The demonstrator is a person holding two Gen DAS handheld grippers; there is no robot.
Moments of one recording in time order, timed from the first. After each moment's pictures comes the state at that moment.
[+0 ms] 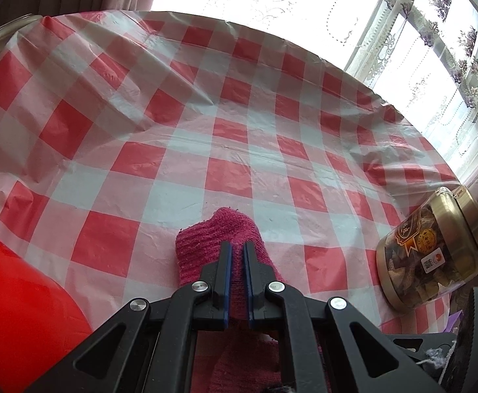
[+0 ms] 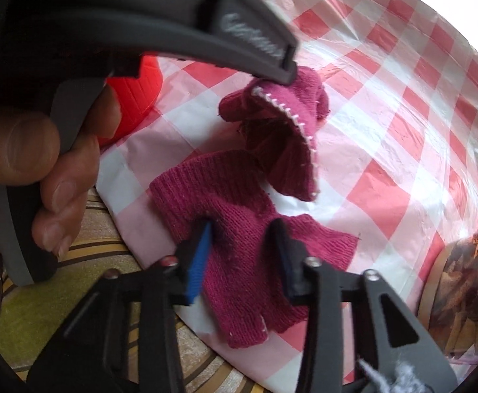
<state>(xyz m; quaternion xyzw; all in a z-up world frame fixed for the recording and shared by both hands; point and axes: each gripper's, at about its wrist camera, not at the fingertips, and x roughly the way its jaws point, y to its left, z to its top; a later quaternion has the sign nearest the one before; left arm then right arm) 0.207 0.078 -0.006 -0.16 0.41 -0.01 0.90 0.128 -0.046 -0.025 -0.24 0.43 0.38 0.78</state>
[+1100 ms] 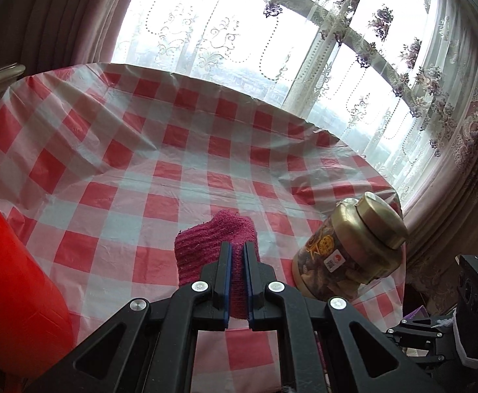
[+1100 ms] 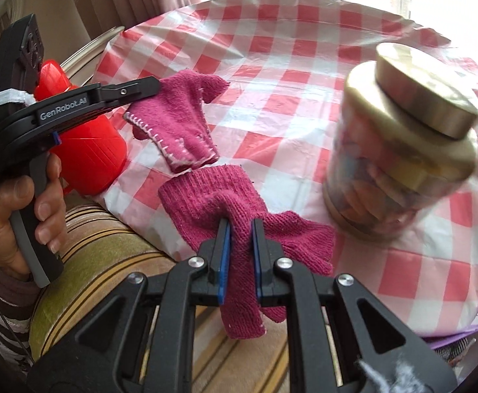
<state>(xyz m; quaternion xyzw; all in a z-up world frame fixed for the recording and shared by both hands) 0.143 0.025 0.069 -0.17 0.32 -0.08 0.93 0.105 -0.197 0.040 -0.05 0.42 0.29 0.86</state>
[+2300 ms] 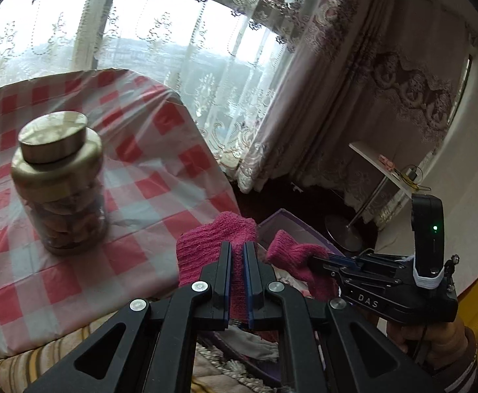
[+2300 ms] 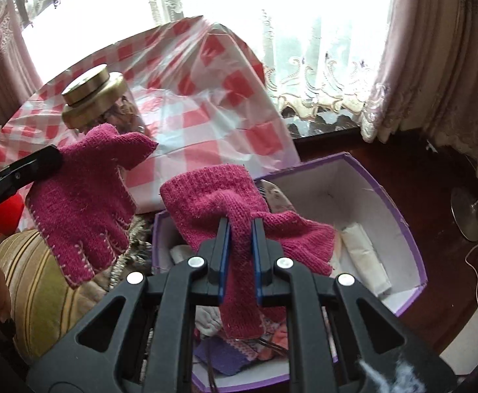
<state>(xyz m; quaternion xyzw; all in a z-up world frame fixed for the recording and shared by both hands) 0.046 -0.282 0.097 -0.04 0.37 -0.37 0.85 -0.033 -0.495 0.035 0.09 0.41 -0.02 0.91</state>
